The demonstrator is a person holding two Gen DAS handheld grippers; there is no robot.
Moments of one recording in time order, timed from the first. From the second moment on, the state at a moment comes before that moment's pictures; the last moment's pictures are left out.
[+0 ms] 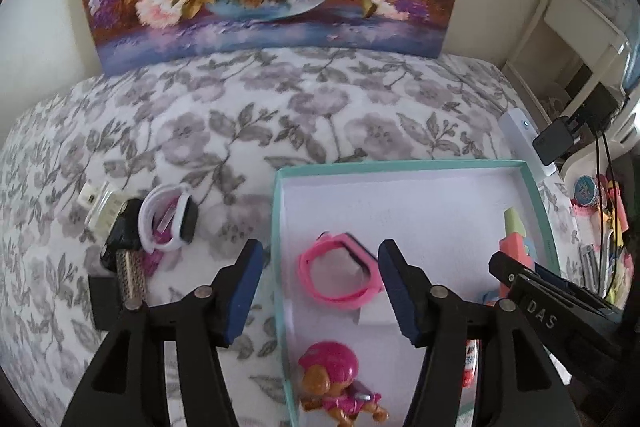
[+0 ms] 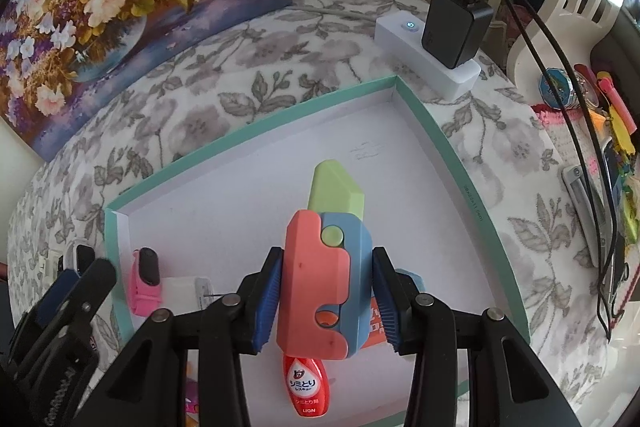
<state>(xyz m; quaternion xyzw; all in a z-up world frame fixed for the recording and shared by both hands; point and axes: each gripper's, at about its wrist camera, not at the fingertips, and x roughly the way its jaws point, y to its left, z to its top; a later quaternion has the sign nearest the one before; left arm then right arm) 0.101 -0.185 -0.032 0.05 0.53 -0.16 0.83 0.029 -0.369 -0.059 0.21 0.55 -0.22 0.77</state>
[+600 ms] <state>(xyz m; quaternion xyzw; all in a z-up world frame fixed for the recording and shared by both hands) 0.100 -0.133 -0.032 0.00 0.57 -0.09 0.81 0.032 -0.357 -0.042 0.19 0.55 -0.22 0.78</state>
